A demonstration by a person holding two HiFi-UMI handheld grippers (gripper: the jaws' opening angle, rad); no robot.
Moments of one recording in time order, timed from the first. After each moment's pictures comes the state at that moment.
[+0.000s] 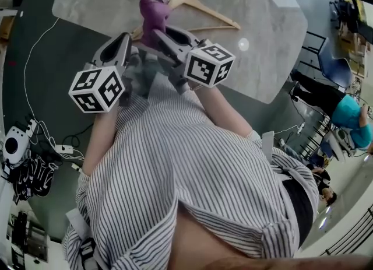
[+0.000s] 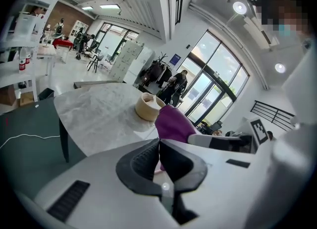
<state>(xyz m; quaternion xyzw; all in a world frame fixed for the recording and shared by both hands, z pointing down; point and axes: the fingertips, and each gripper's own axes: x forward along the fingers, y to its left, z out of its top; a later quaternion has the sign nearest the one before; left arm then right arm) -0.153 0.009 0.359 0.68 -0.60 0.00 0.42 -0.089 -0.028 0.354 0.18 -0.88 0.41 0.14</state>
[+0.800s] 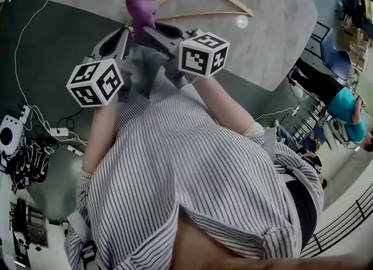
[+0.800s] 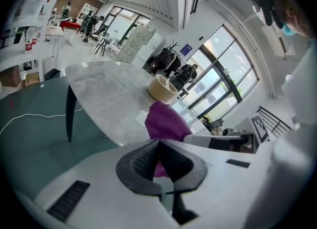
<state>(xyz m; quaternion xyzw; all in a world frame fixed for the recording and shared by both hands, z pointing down) -0.160 0.036 0.429 0.65 -0.57 0.02 0.50 -0.119 0.013 0.421 0.14 -0.84 0.48 0.22</state>
